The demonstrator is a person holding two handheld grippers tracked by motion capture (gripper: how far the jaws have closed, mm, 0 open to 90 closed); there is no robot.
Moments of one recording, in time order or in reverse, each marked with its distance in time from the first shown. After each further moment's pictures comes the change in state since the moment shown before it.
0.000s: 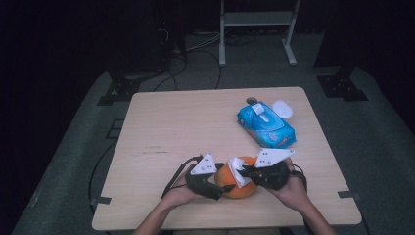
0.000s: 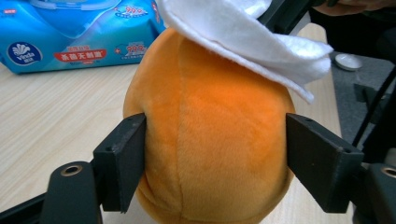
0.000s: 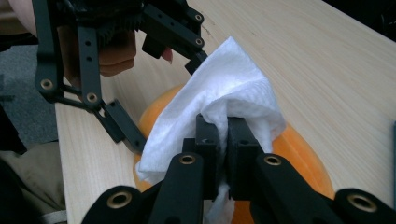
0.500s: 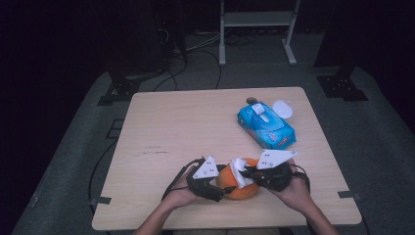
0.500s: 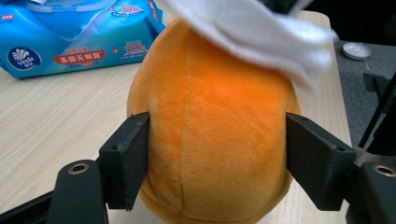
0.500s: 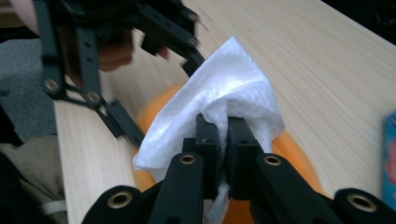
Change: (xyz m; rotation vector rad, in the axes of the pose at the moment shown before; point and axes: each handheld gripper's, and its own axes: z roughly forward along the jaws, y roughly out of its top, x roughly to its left) left arm -0.002 -0.004 0.002 0.003 0.000 0.026; right arm -0.001 -0.004 -0.008 0.011 -0.014 -0.010
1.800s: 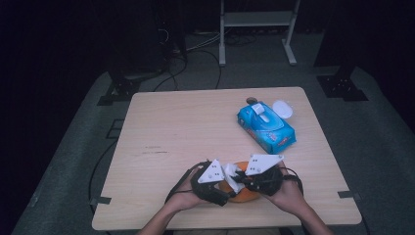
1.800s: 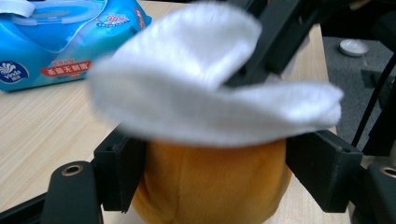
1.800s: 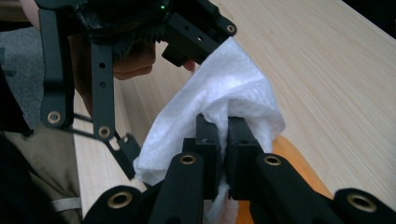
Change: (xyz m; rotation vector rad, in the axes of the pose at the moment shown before) left arm -0.013 0.008 0.004 -0.002 -0.009 0.033; right arm 0.020 0.015 0.013 0.042 0.030 -0.076
